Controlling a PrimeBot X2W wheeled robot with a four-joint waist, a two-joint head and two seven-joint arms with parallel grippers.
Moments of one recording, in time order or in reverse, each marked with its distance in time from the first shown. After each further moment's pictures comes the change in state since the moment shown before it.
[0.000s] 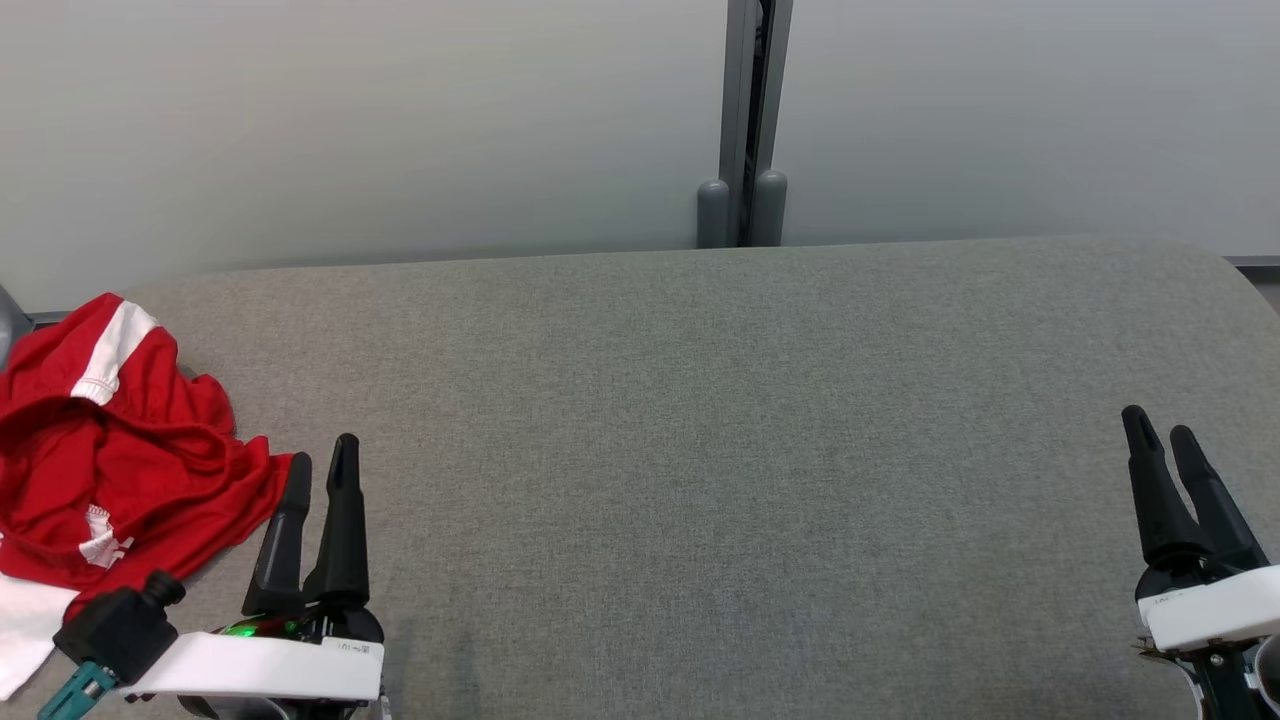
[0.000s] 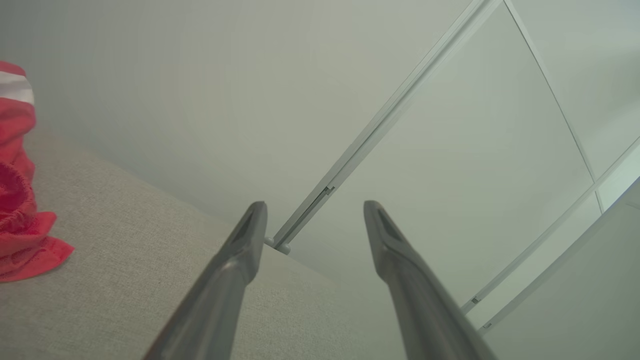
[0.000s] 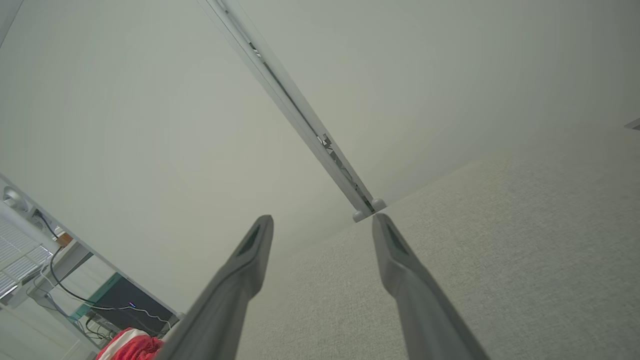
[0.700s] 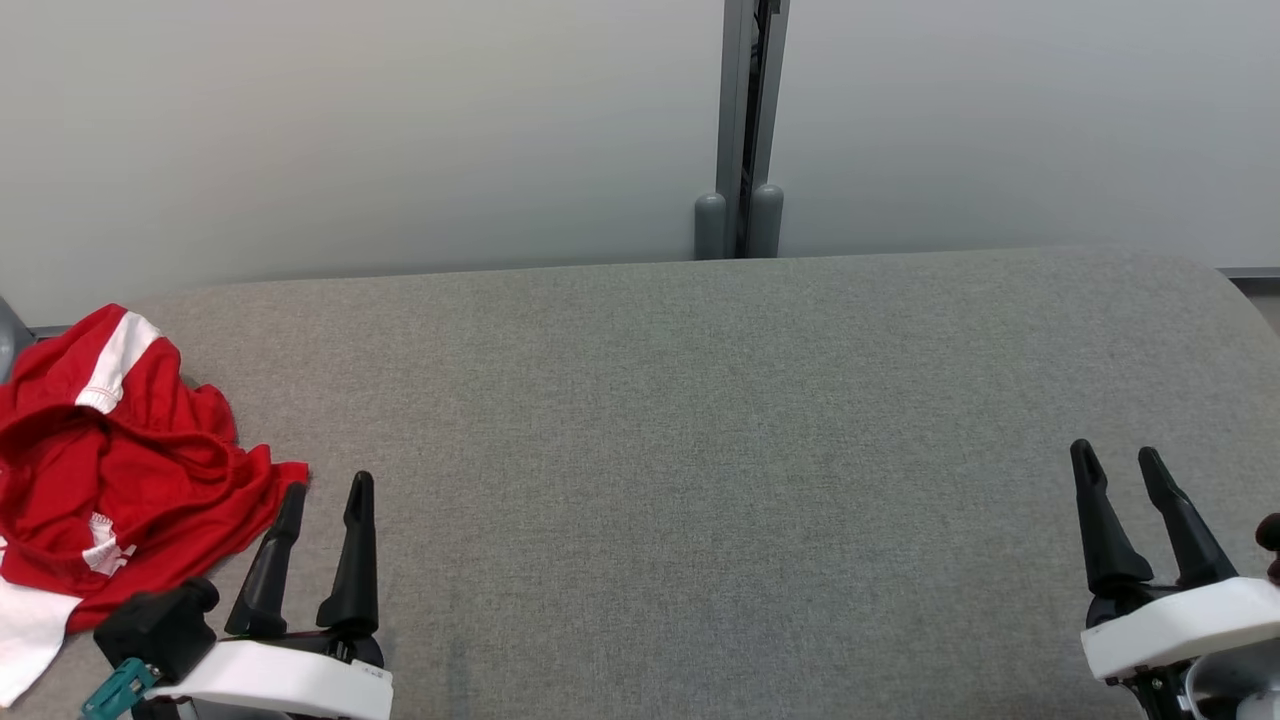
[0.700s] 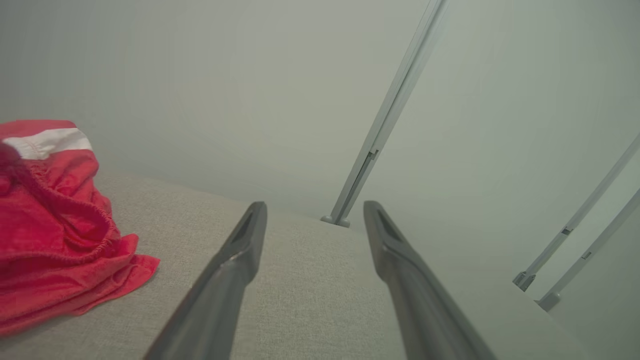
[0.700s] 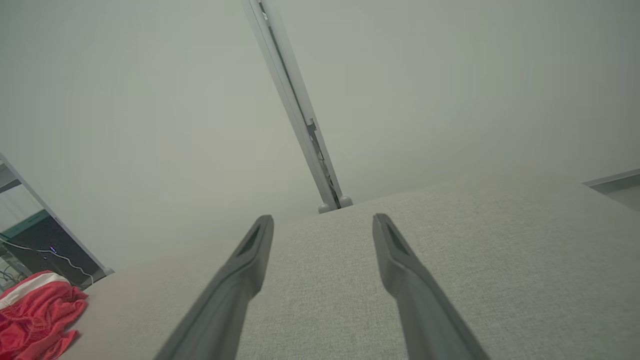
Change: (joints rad) left arm 0.002 0.033 0.002 0.088 0.301 0.039 -0.012; right arm -0.002 -0.006 0.069 0.088 -0.292 0.000 -0.097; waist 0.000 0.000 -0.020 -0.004
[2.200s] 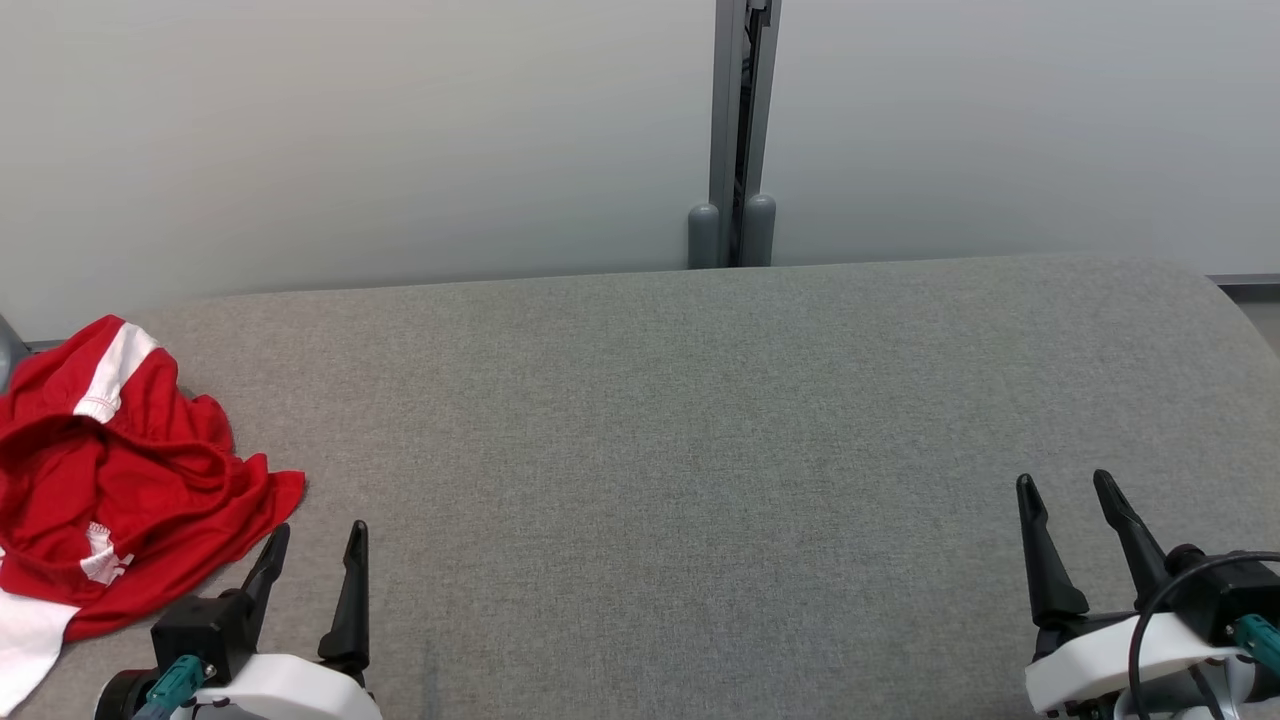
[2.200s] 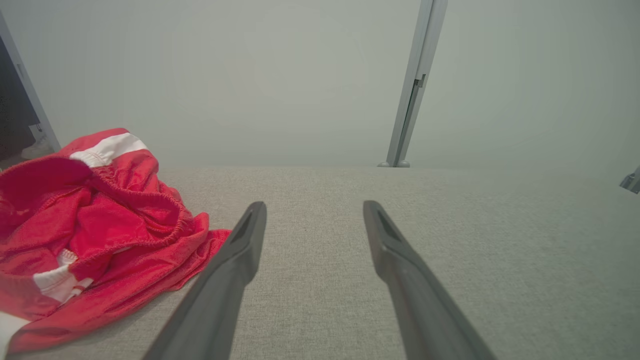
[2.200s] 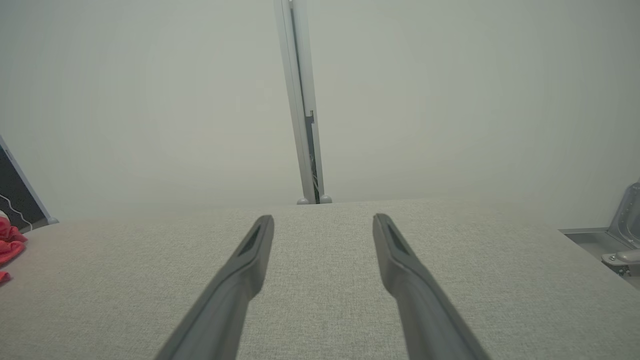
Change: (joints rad) left arm -0.002 0.009 0.034 0.115 0.311 0.046 0.044; right arm -0.019 0.049 0.039 0.145 -0.303 0.002 -0.158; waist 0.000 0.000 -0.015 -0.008
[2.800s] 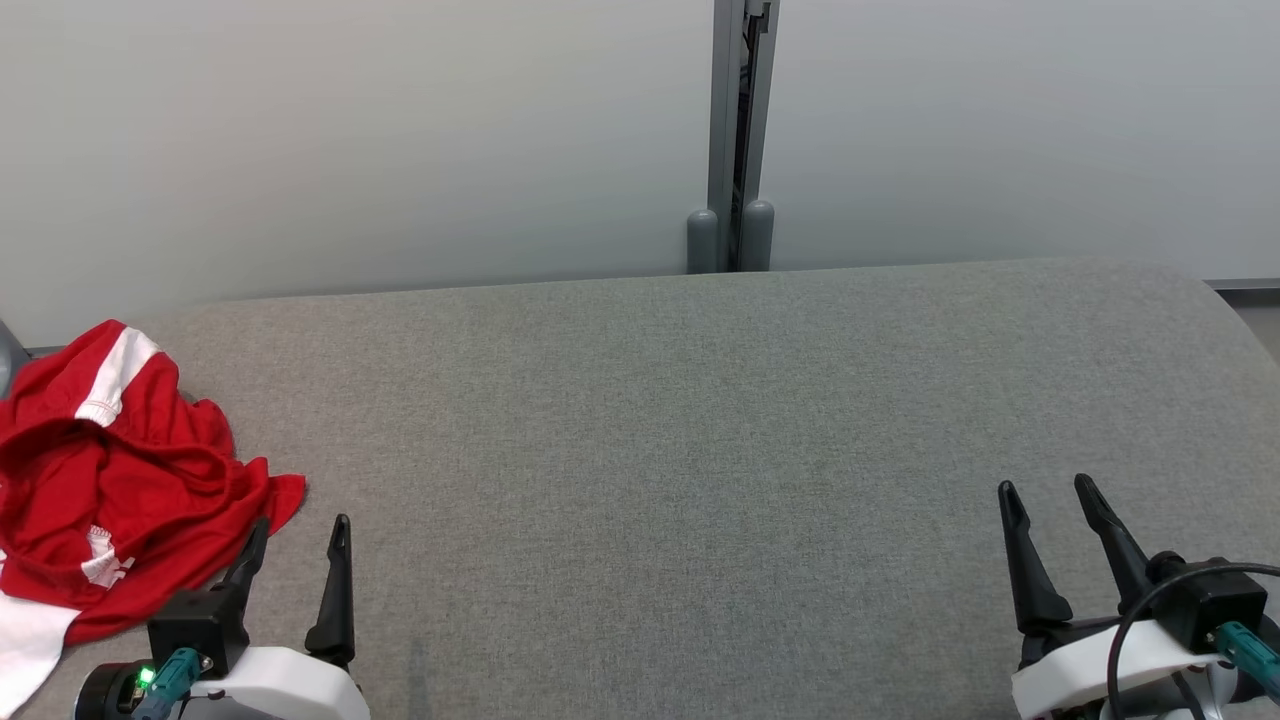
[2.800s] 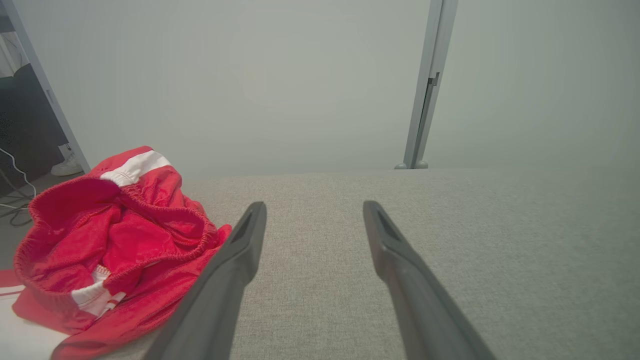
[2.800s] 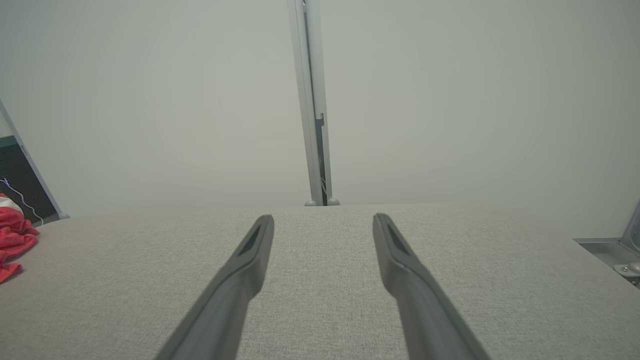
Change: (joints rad) left arm -0.017 0.006 0.024 0.019 0.077 0.030 -0.009; right arm -0.007 -0.007 0.043 0.034 -0.003 0.001 -0.049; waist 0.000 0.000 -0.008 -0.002
